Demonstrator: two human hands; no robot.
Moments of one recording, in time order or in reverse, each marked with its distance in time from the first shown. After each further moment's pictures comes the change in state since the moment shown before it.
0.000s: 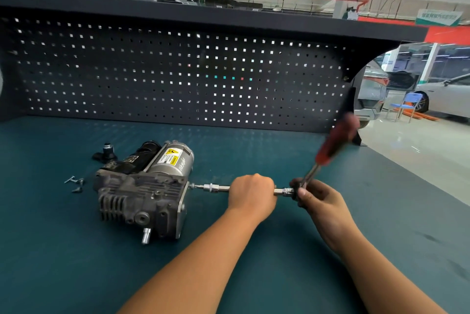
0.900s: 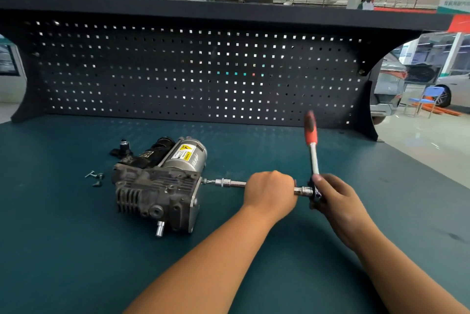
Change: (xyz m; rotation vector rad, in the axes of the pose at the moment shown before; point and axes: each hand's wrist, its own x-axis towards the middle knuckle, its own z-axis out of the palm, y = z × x) left_hand -0.006 0.004 -0.001 -0.056 0.124 0.056; right_hand -0.004 -0.010 0.007 0.073 -0.006 0.079
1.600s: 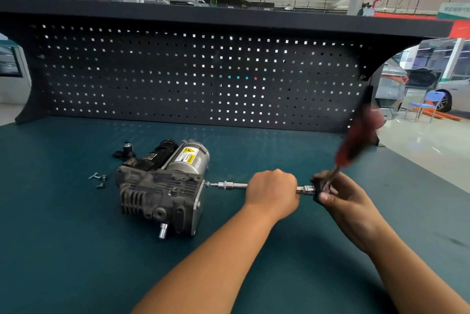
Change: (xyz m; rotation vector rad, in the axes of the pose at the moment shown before) left_hand 0.003 0.000 -0.015 0.027 -0.094 -0.005; right_hand 0.003 0.001 -0.020 0.081 -0.230 -0.135
